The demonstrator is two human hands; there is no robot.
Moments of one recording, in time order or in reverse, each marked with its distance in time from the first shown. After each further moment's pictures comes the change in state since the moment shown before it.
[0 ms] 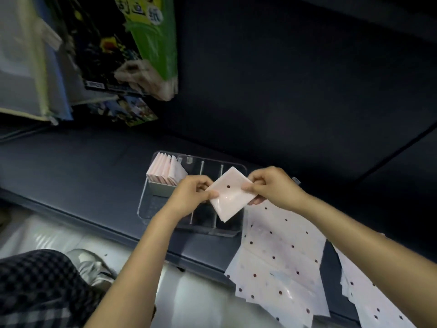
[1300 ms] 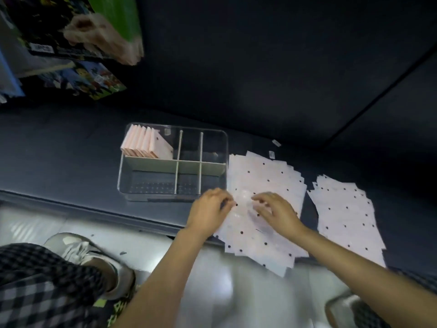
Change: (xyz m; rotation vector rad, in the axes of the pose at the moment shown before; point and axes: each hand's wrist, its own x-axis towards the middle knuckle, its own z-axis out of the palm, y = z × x) left_hand -0.048 -0.048 0.100 0.523 -0.053 0.227; right_hand -0.082 0.138 0.066 -0.361 0.191 0.084
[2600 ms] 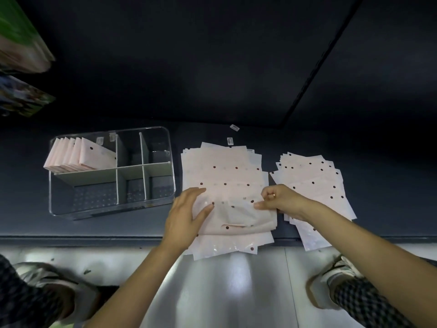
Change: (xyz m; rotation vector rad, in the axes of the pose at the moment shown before) left_hand -0.001 0.051 0.059 -0.132 -0.016 -0.130; right_hand -0.027 0.118 -0.058 0.760 -0.252 0.435
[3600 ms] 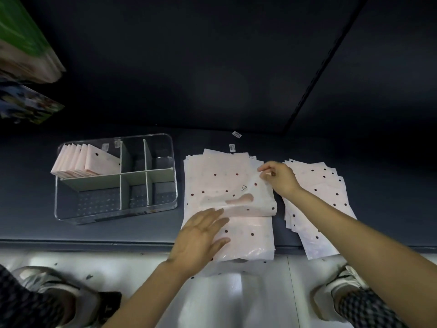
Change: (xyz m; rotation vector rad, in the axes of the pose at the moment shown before) left_hand -0.023 0.013 0.010 0.464 -0.056 0.494; right_hand 0.044 -0.024 -0.017 -0.258 0.475 -0.261
